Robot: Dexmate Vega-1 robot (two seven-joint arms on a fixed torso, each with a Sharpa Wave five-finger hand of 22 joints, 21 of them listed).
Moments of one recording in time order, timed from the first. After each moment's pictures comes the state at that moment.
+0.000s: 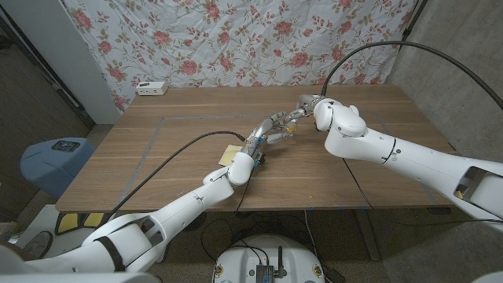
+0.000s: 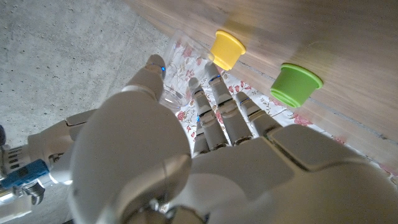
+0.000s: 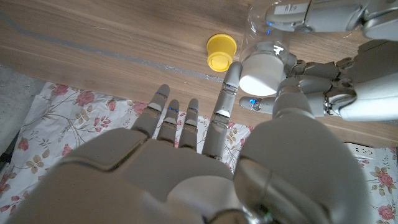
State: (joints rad) left arm 0.65 0.30 0.82 -1.18 0.22 -0.30 0.44; left_hand 1.02 -0.01 0.48 -0.15 0.17 0.26 0.01 0.19 0.17 0.82 -0.13 0.19 0.19 0.86 -0.11 0.17 0.16 0.27 -0.04 0.18 0.16; right arm -0.34 -0.75 -1.08 -2.04 -0.50 -1.07 0.34; right_hand 0.66 -0.01 0.28 -0.11 0.18 1.00 -0.05 0.48 0.27 0.33 0.05 0.22 0.20 0.20 0.10 0.22 0.19 0.31 0.12 0.20 0.17
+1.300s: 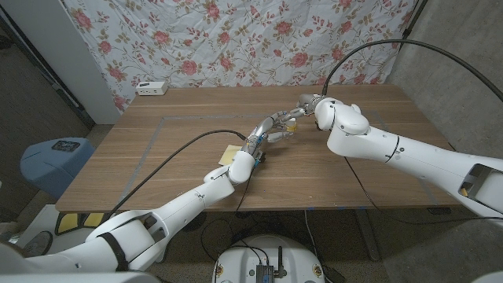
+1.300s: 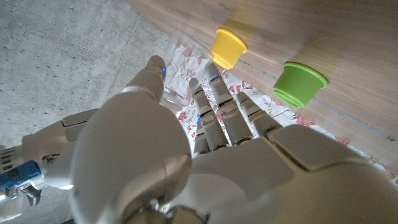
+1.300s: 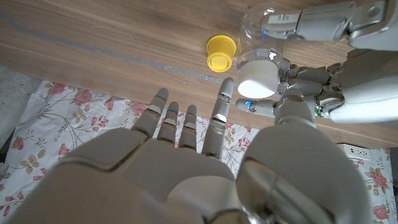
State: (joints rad) left arm 0.64 0.29 0.82 -1.14 0.22 -0.32 0.44; left_hand 1.01 -0.01 0.49 -0.15 0.17 0.26 0.01 0.19 0.17 0.82 -0.13 0.19 0.19 0.86 -0.11 0.17 0.16 0.27 -0.04 0.18 0.16; right arm -0.31 -0.78 -1.09 -2.06 -0.46 -1.05 0.34; right_hand 0.54 -0.04 0.22 -0.10 0.18 0.70 -0.05 0.35 0.27 0.21 0.08 0.18 0.20 0.15 0.14 0.20 0.19 0.26 0.13 0.18 0.17
